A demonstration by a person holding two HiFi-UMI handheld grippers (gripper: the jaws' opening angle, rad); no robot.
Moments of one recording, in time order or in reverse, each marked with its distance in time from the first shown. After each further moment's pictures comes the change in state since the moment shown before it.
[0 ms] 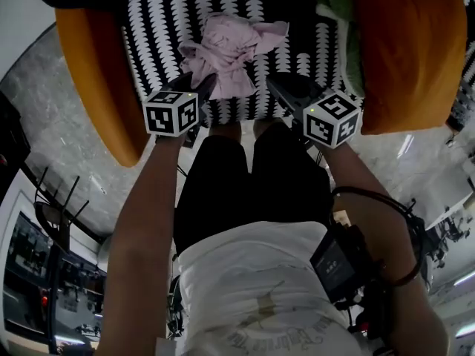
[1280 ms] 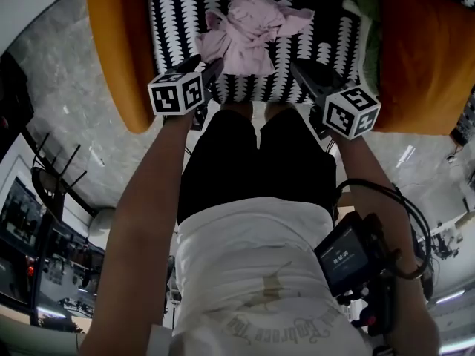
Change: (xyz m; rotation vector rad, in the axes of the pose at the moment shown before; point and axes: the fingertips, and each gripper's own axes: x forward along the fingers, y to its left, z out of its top) left arm -0.027 0.067 -0.039 -0.167 -0.052 0.131; right arm 0.024 0.002 -0.013 -0.011 0.000 -0.003
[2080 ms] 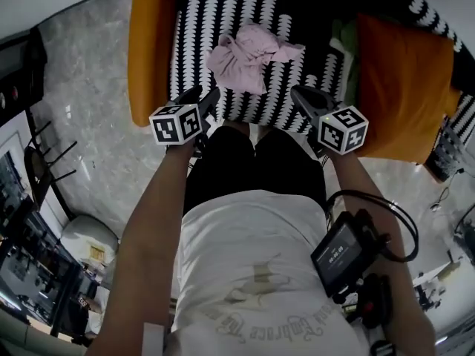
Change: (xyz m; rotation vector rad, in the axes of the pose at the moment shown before) left arm -0.121 -0.068 -0.004 -0.115 -0.256 0.056; right arm -0.076 0.050 0.033 -0.199 0.014 0.080
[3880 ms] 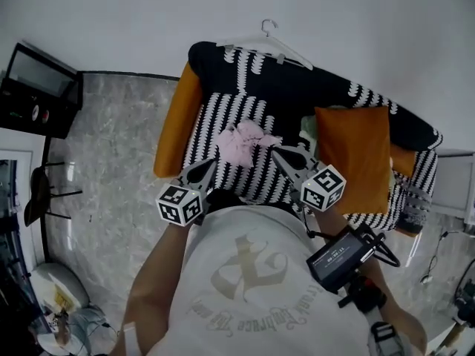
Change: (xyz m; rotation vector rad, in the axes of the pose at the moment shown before) left arm -0.112 -0.051 0.032 0.318 -0.451 -0.082; right arm -0.006 0.109 0.080 -0.387 -0.343 0.245
